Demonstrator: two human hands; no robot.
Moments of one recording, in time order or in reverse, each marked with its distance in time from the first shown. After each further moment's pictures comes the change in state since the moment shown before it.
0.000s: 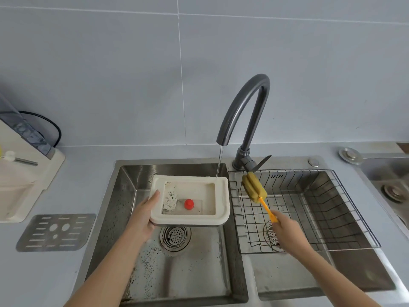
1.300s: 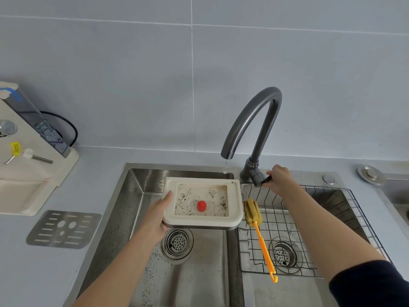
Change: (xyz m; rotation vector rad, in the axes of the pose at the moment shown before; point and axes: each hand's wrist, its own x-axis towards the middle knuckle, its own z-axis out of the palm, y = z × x) left_hand 0.001 0.000 0.034 -0.015 0.072 0.018; right_hand 0.125 -0.105 -0.050 1.003 0.018 0.248
